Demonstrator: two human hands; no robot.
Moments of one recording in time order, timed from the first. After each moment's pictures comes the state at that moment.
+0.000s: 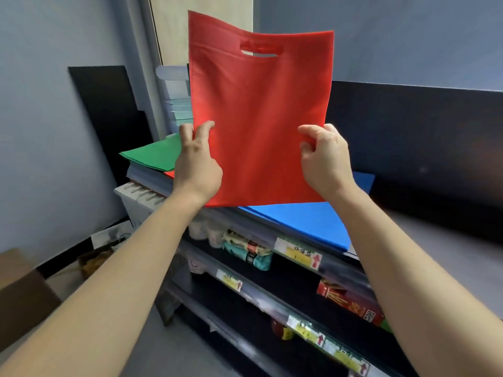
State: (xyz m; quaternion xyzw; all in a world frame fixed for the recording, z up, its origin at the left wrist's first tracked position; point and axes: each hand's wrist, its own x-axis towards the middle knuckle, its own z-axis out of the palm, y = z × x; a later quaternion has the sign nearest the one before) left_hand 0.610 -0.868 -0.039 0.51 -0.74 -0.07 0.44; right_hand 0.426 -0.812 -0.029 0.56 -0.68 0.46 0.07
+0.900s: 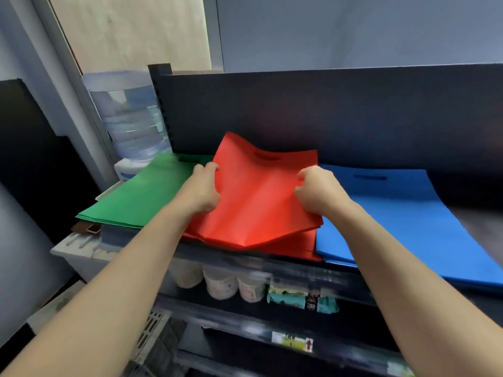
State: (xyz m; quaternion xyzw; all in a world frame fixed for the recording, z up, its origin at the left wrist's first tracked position) left_hand 0.656 -1.141 -0.077 0.43 -0.88 -0.15 0.14; right_hand 0.495 -1.005 -0.081 0.39 -0.88 0.26 -0.05
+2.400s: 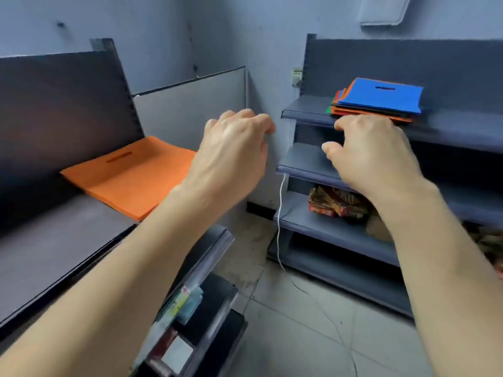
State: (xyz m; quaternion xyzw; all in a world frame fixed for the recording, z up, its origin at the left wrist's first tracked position) left_hand 0.372 -0.501 -0.024 -0.36 -0.87 -0.20 0.26; right_hand 0.443 -0.339 -0.021 -0.20 -0.94 0.01 0.28
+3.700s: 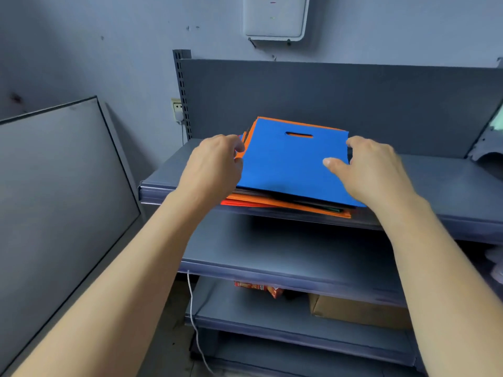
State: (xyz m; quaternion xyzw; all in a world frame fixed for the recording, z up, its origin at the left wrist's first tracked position) left_hand 0.042 -0.029 -0.039 -0.40 -0.86 -0.28 0.14; right_hand 0.195 0.121 -0.031 -0.41 -0.88 0.09 0.24
